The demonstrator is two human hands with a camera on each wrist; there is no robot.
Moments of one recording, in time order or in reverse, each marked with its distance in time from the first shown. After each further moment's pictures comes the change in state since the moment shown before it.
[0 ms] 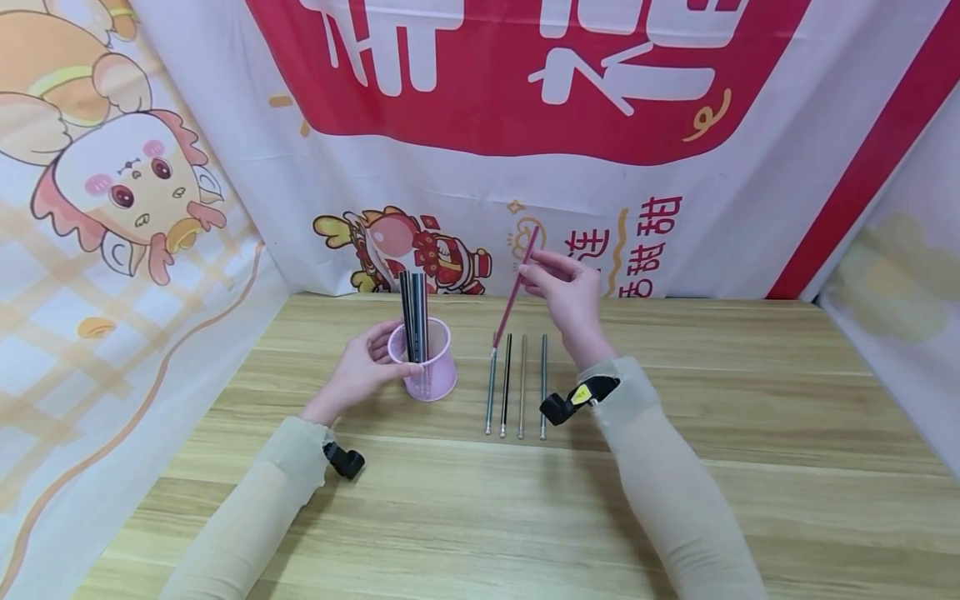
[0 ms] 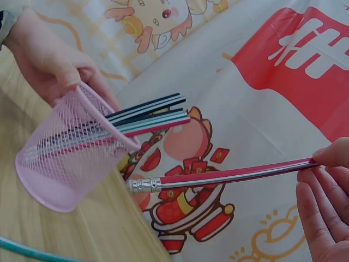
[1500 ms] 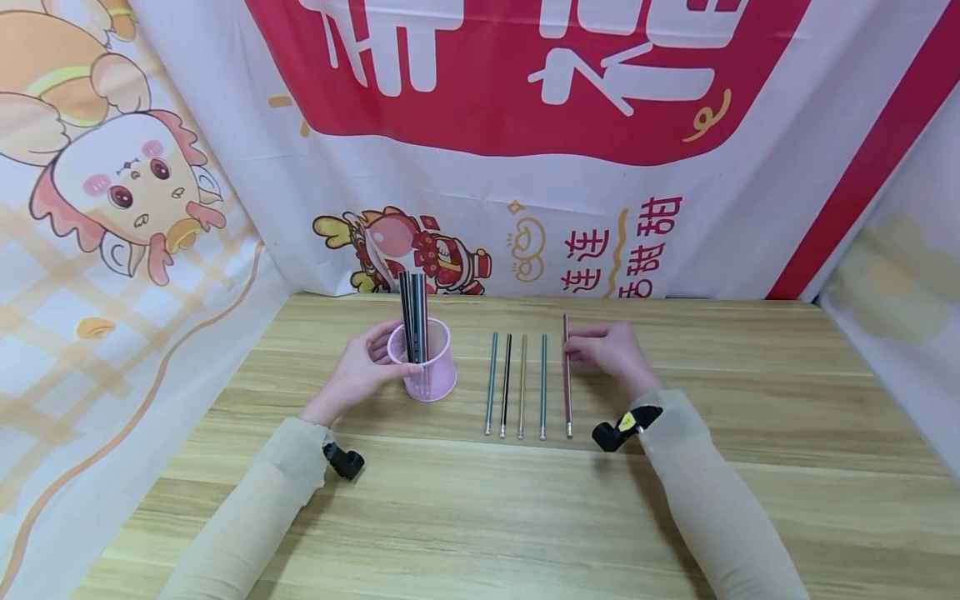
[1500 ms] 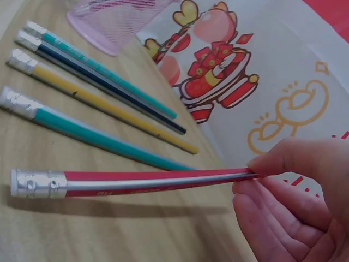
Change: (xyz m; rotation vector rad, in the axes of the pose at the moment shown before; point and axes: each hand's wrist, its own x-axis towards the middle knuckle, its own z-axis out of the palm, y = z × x) left_hand -0.011 0.030 0.003 -0.019 -0.016 -0.030; right_hand -0.004 0.065 -0.092 -0.456 -0.197 0.354
